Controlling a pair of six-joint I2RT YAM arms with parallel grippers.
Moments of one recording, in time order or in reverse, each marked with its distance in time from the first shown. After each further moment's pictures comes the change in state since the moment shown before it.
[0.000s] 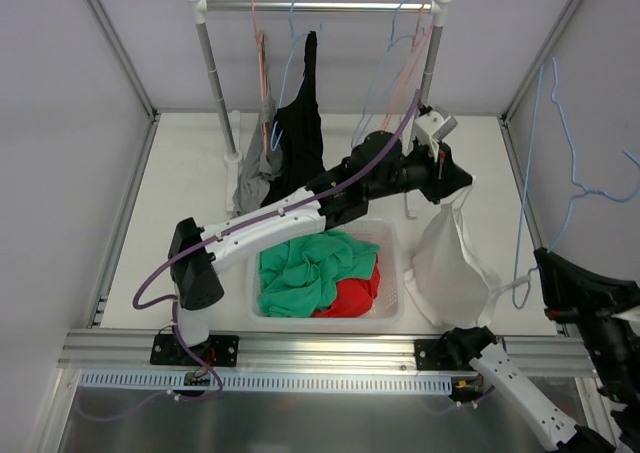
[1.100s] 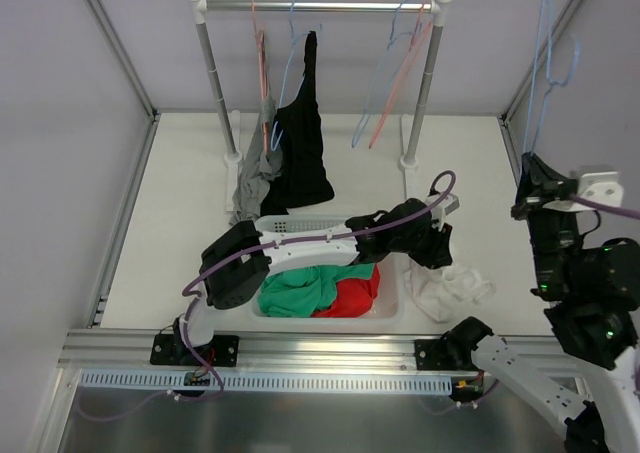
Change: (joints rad) left arm -0.098 0.173 -0.293 -0.023 0.009 -0.181; right arm 0.003 0.393 -0.192 0.694 0.280 -0.554
